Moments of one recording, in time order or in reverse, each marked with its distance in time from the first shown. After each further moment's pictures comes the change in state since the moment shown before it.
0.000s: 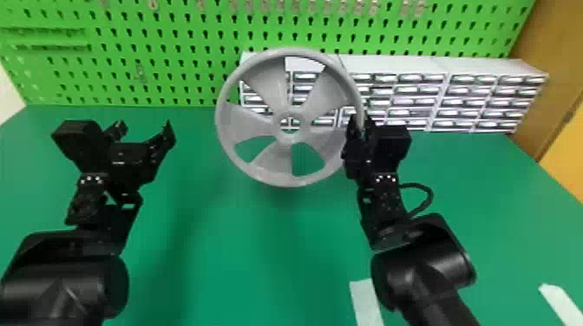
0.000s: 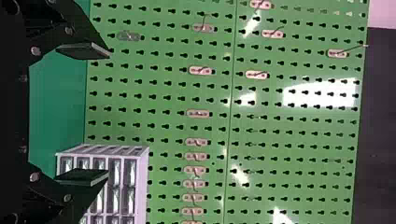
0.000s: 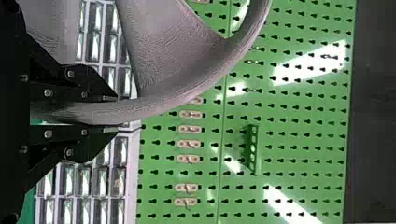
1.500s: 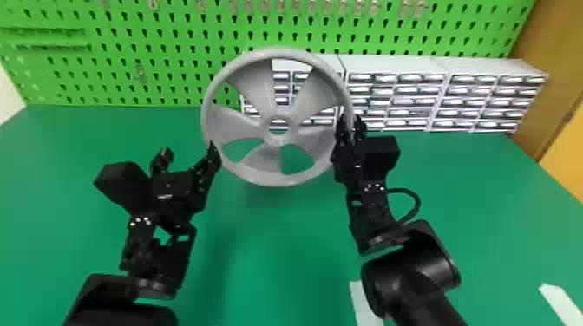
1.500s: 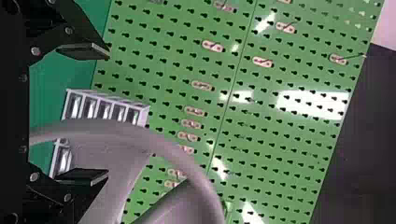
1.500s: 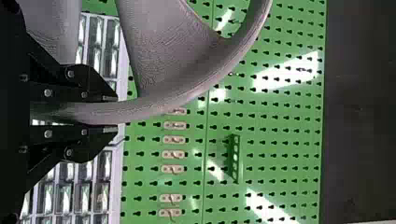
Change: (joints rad) left arm 0.140 0.000 -0.246 -0.064 0.173 -0.180 0.182; right arm -0.031 -0.002 0.062 0.103 0.003 -0.154 -0.031
